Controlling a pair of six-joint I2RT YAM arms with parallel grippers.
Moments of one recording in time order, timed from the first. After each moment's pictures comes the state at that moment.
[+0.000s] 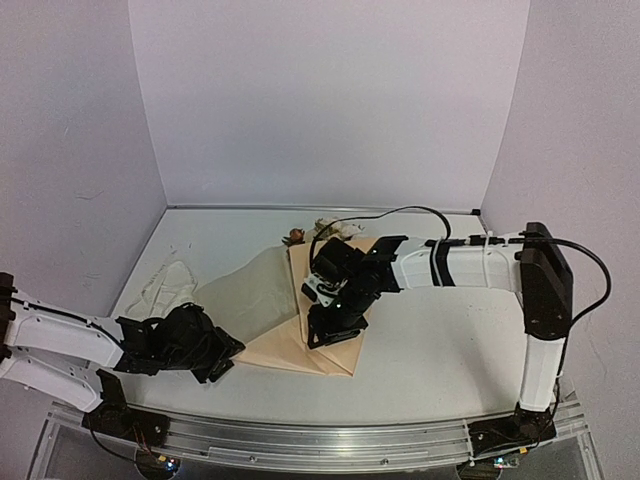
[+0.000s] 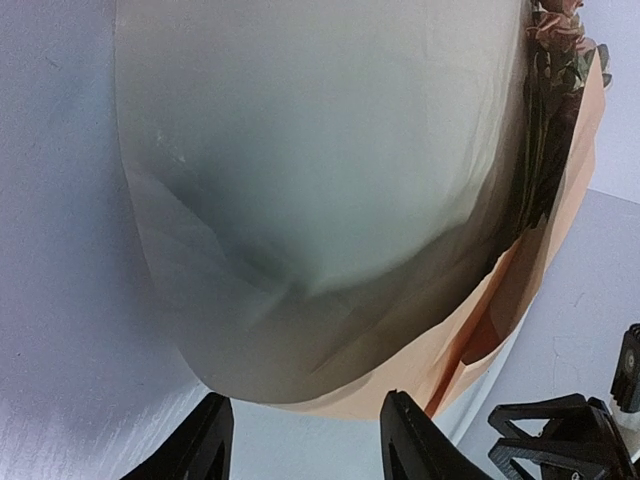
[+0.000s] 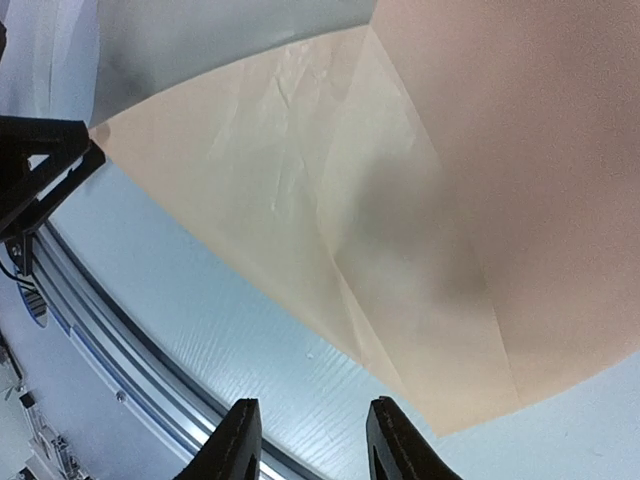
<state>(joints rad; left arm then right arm) -1.00 1.16 0.34 0.01 -0.14 -1.68 1.01 1.96 1.49 -0.73 -0.27 0.53</state>
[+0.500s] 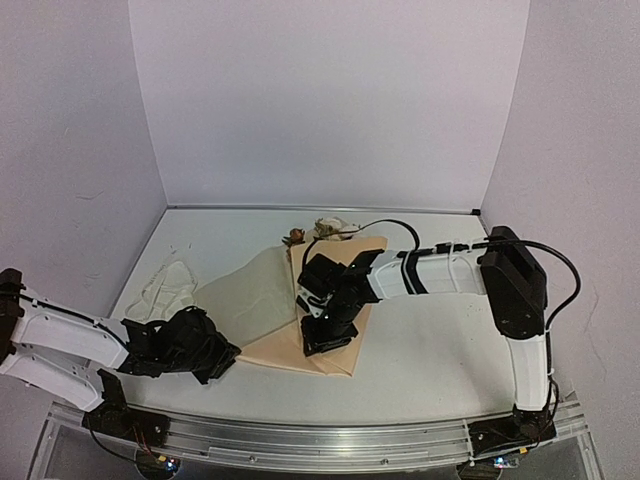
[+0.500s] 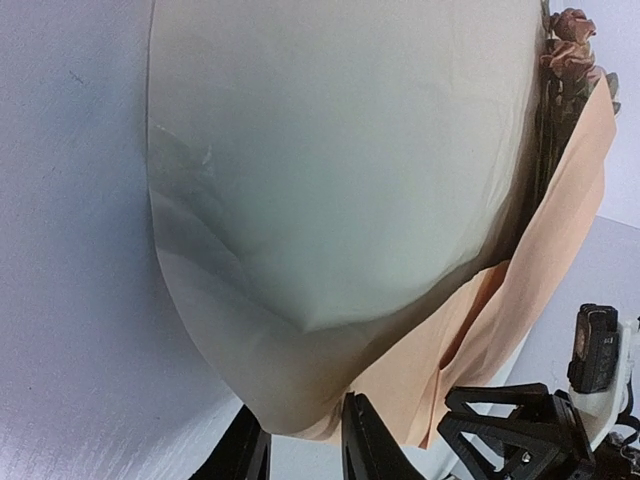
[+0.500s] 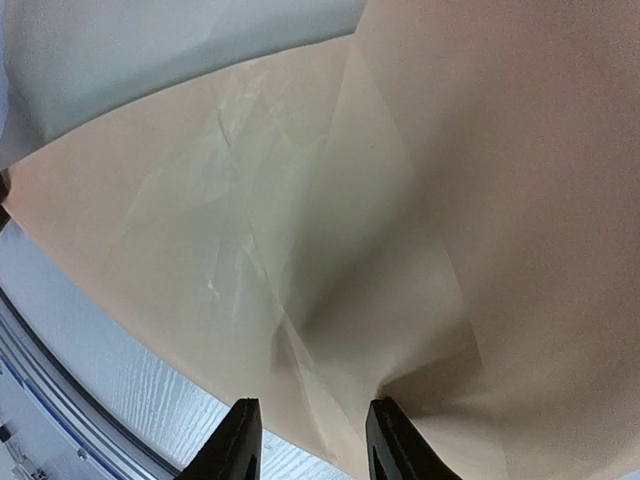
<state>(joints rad) -1.01 1.22 0.32 0.05 -0.18 -1.72 1.02 2.12 1.55 -0.70 -0.22 0.54</state>
